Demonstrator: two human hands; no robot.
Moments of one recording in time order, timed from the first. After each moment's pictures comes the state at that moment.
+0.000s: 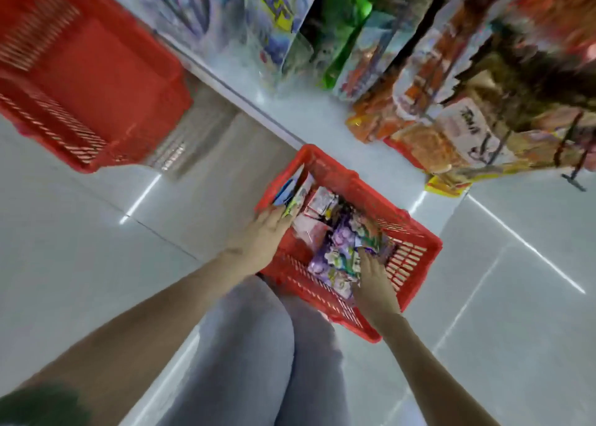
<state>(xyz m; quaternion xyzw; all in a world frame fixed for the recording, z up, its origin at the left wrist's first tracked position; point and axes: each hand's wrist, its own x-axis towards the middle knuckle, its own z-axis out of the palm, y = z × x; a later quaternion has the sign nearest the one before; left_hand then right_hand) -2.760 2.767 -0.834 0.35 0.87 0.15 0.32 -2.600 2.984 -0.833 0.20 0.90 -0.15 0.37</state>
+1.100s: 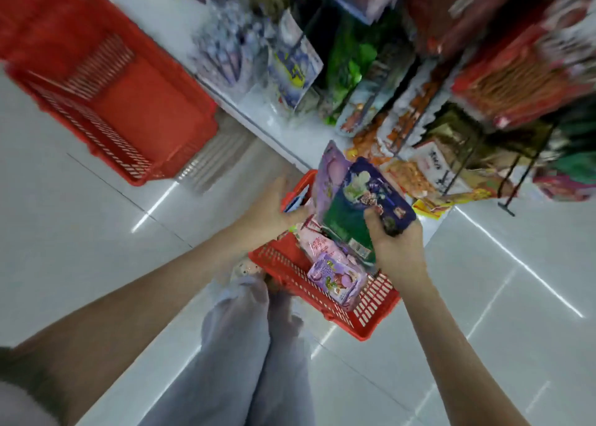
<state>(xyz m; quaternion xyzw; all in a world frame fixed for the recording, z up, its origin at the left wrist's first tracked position) -2.824 2.772 -0.660 0.05 0.78 0.50 0.38 -2.744 2.957 -0.604 0.29 0.80 -0.53 0.00</state>
